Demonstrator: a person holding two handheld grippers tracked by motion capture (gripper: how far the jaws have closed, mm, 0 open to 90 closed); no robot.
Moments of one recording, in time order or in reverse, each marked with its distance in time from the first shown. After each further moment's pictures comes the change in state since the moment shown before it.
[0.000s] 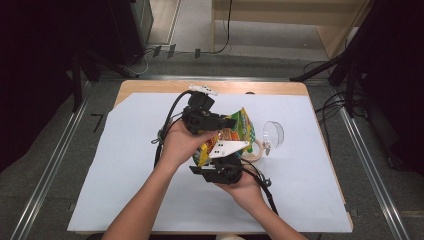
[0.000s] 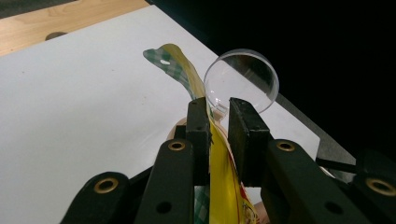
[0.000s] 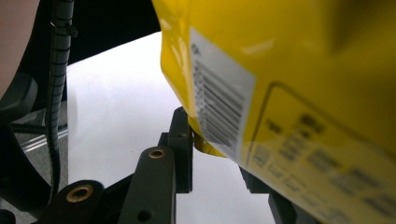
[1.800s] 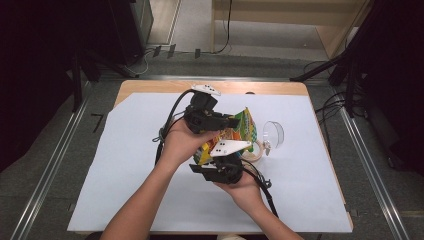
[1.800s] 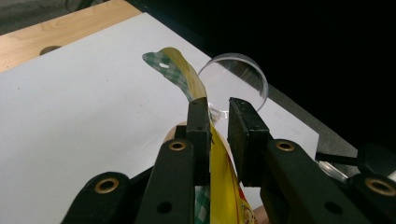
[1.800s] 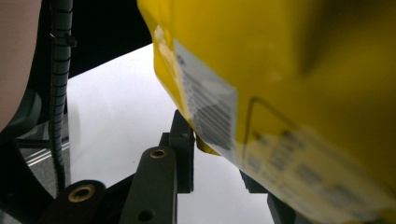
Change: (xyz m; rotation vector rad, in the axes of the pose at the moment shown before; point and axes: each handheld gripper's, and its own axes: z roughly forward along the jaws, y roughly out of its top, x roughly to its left) left arm -0.009 0.002 0.000 -0.013 -0.007 0.061; right arm 0.002 0.000 -0.001 -0.031 -0.018 0.038
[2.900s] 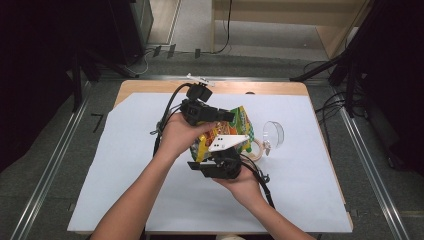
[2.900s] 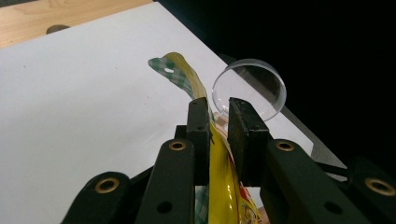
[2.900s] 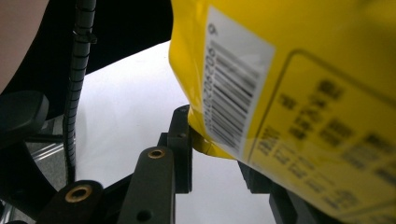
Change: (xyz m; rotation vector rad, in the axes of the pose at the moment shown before) left arm 0.026 0.008 0.000 0.034 -0.010 -0.118; right arm -0.006 0.011 0.002 0.020 0.042 -0.006
